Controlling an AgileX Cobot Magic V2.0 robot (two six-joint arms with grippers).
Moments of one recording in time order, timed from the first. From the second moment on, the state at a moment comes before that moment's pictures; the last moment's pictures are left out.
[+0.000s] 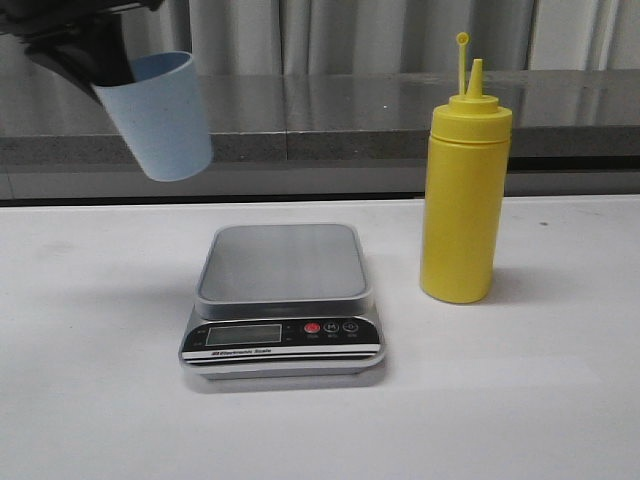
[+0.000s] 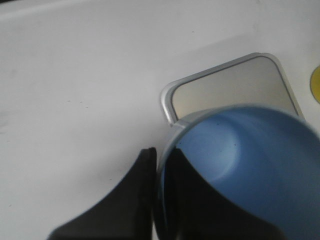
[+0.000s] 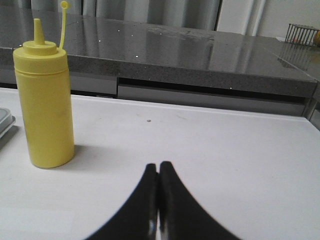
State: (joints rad) left arm -0.29 1.73 -1.50 -0.24 0.89 0.09; right arm 0.02 -0.01 0.03 -0.06 0.12 0.01
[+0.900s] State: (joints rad) left arm -0.45 2.05 -1.79 -0.21 1.02 0.09; right arm 0.02 -0.01 0.03 -0.06 0.12 0.01
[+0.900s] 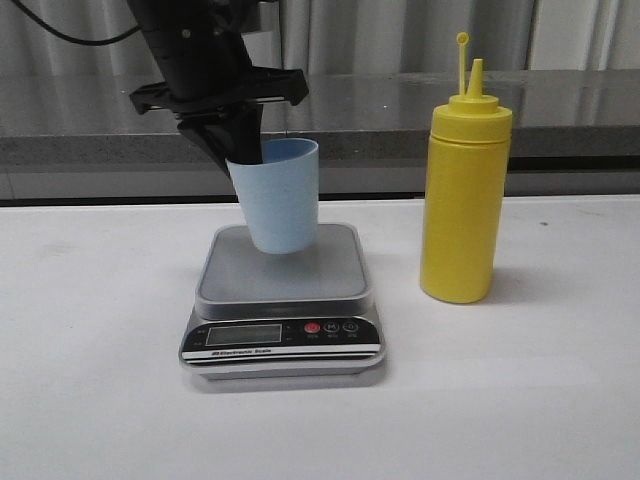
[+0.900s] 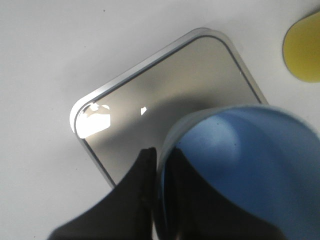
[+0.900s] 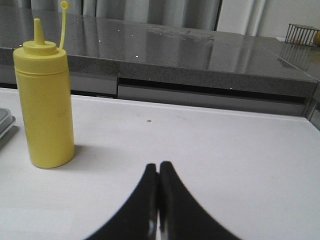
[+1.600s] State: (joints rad) left arm -0.45 2.09 -1.81 -0.21 1.04 0.09; right arm 0.02 -0.01 0.03 -0.06 0.12 0.01
